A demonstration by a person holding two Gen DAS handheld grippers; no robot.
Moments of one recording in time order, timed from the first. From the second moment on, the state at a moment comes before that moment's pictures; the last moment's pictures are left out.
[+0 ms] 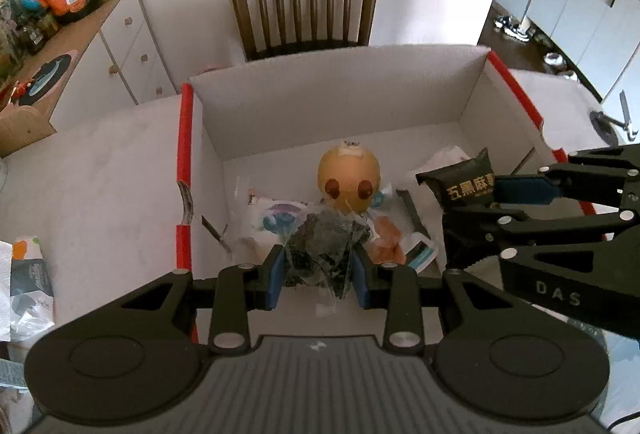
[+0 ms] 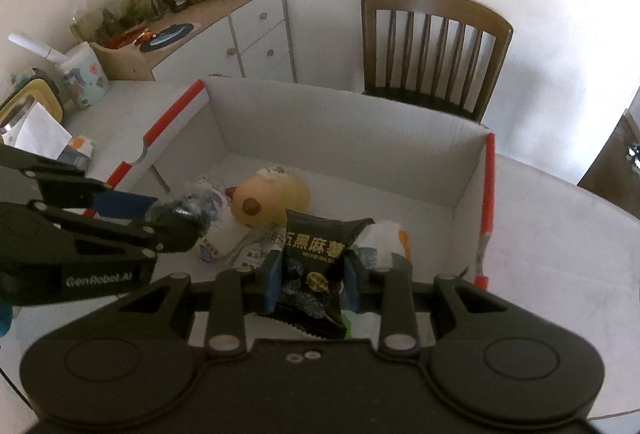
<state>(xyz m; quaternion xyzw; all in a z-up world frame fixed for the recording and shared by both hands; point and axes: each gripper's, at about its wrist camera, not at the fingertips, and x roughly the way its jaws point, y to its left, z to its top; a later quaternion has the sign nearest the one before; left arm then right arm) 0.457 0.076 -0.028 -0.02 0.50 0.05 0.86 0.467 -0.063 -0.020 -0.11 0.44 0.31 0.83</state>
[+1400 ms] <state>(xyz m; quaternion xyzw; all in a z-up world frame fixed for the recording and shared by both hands) 0.458 0.079 -0.060 -0.04 0.53 0.05 0.84 0.469 -0.068 -0.048 -0.10 0.47 0.32 0.82</state>
